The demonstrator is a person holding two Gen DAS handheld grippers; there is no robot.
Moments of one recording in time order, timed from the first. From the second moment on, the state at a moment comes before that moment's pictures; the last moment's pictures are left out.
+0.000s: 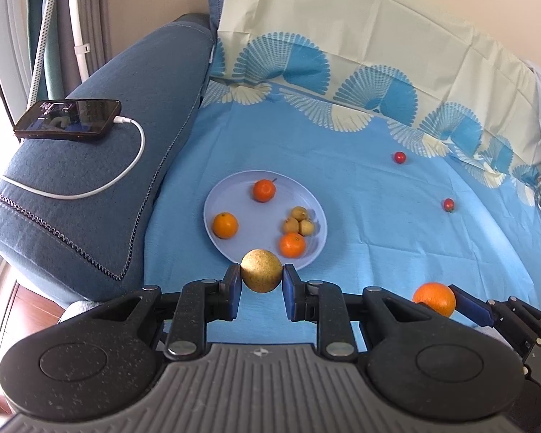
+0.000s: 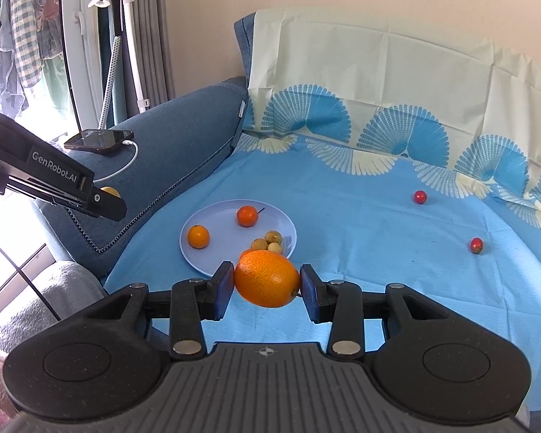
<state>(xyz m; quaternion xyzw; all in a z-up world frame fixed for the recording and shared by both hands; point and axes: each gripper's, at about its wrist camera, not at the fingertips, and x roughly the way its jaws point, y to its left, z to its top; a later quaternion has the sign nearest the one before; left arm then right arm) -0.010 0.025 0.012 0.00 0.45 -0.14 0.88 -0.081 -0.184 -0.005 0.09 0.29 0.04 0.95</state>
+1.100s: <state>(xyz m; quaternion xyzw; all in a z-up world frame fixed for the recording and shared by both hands) 0.186 -0.046 -0.119 0.08 0.52 -0.10 0.85 0.133 -0.151 -0.100 0.06 0.37 0.10 0.92</state>
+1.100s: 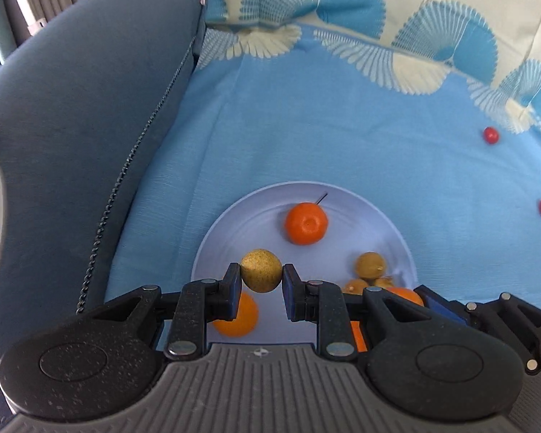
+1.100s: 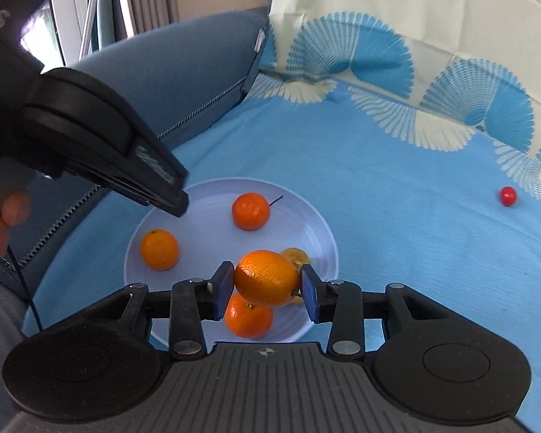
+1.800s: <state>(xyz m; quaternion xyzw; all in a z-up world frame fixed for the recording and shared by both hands) 0.057 0.009 -0.054 0.08 0.49 -0.03 0.87 0.020 -0.160 -0.052 0.07 0.38 0.02 0.92</state>
